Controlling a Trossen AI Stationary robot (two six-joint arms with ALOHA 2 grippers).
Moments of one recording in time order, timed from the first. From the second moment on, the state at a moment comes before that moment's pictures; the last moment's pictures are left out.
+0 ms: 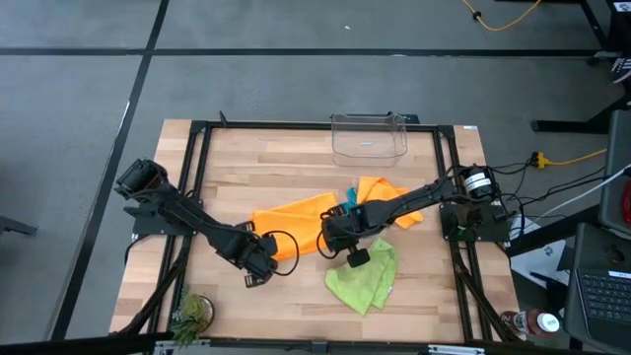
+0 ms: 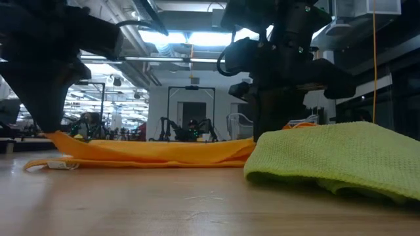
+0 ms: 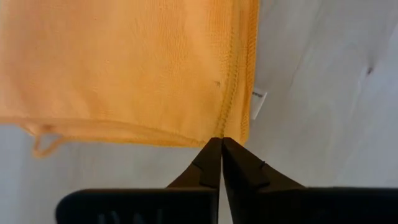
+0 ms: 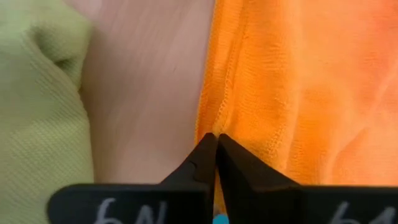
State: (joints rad) left arm -0.51 1.65 1.04 -0.86 -0.16 -0.83; right arm 0.19 1.90 1.24 -0.57 0.02 -0.24
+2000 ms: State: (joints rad) left arm -0.41 1.40 0.79 -0.63 -0.37 -1.10; right arm -0.14 1.59 1.02 -0.60 0.30 -0.05
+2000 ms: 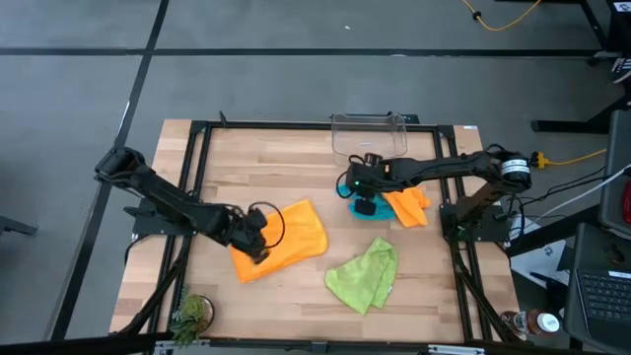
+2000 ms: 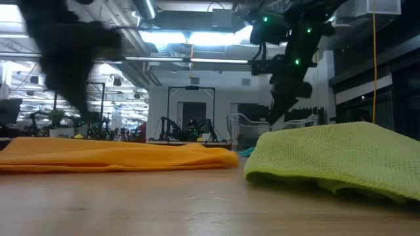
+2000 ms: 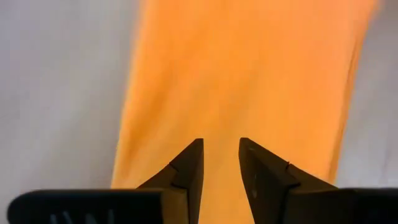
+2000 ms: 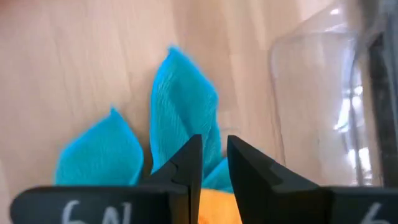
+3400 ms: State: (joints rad) left arm -0.54 2.13 1.13 -0.59 -1.05 -1.65; right arm -0.14 1.54 1.01 -0.44 0.31 0.07
